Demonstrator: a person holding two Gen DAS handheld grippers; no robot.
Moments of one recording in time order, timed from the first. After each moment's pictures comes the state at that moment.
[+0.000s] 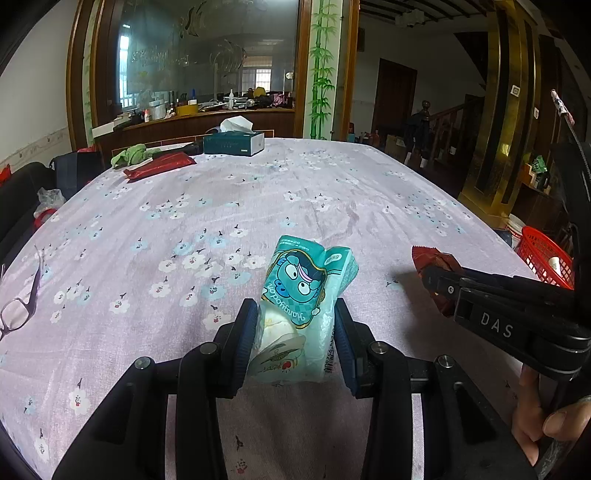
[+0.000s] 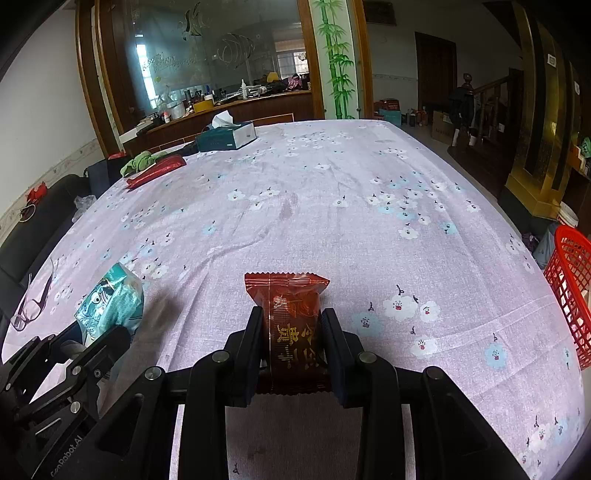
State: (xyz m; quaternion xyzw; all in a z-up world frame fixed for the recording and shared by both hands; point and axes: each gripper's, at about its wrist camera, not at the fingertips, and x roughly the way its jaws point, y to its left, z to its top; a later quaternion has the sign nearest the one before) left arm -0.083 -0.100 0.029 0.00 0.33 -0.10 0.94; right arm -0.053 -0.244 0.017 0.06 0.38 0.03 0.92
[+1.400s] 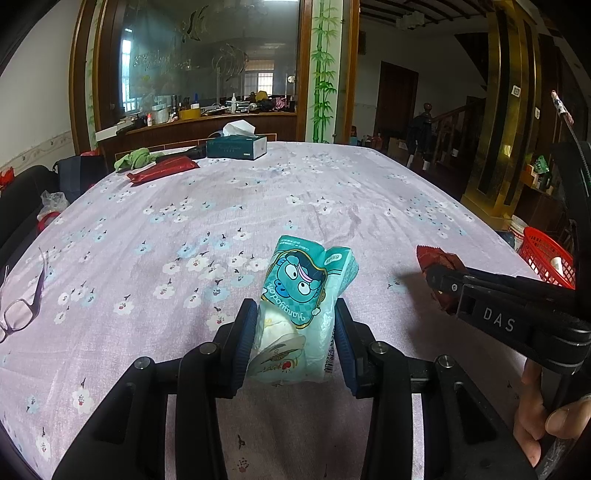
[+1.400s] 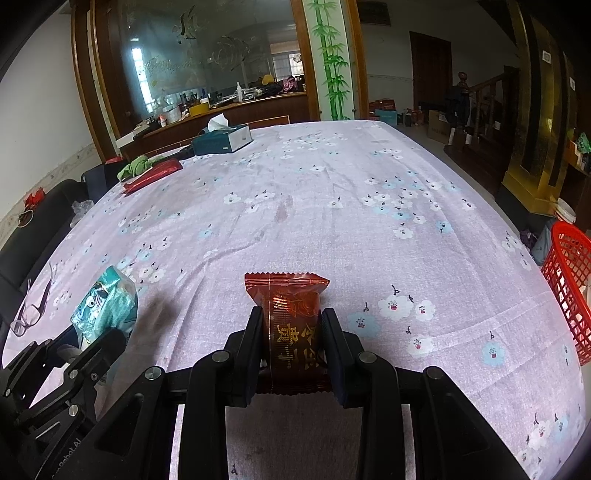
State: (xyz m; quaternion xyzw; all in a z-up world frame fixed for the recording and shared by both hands) left arm -0.084 -0.099 0.031 0.00 0.32 -0.09 0.94; right arm -0.055 -0.249 0.016 0.07 0.37 0.02 0.93
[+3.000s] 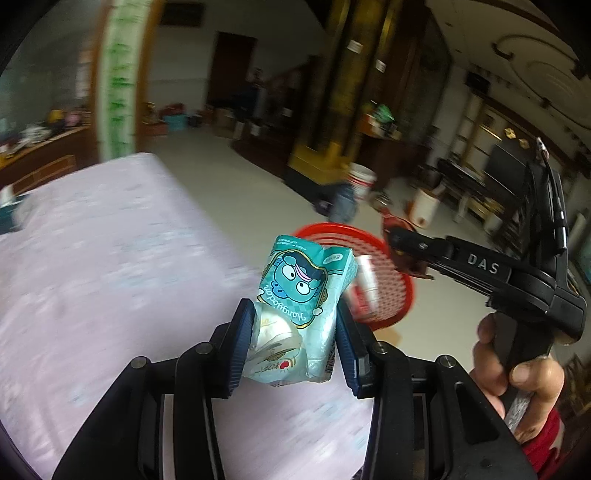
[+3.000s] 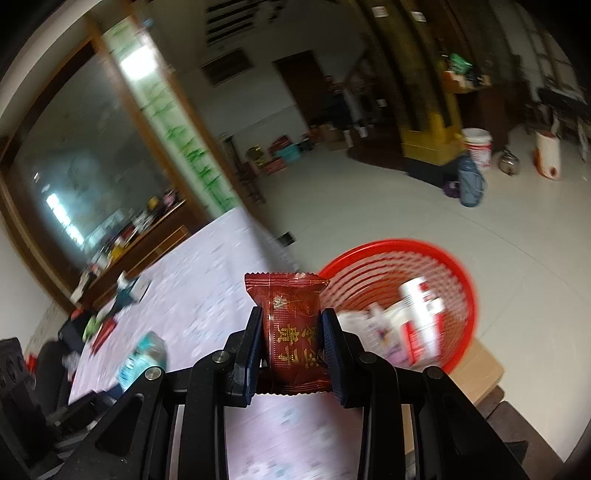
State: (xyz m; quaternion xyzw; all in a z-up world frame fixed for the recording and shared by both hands) left arm -0.068 -0.370 0.116 0.05 0.36 -0.43 0.83; right arm -0.167 -0.545 0.108 0.28 0.26 -0.13 0.92
